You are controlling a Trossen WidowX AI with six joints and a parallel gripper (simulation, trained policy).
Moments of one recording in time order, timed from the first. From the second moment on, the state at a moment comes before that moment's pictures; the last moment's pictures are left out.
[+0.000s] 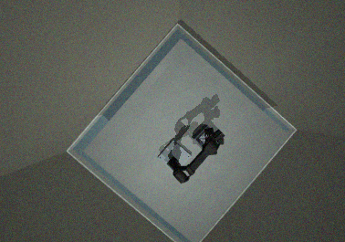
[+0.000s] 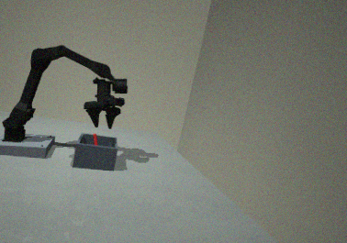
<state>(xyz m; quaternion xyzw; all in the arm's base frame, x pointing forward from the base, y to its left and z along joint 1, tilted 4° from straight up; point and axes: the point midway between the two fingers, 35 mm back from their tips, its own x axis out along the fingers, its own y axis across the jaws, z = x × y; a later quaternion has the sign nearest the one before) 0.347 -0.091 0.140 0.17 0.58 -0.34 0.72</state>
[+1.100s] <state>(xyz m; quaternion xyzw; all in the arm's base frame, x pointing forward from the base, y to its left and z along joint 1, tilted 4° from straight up) 0.344 -0.084 0.140 0.15 0.58 -0.33 0.73</state>
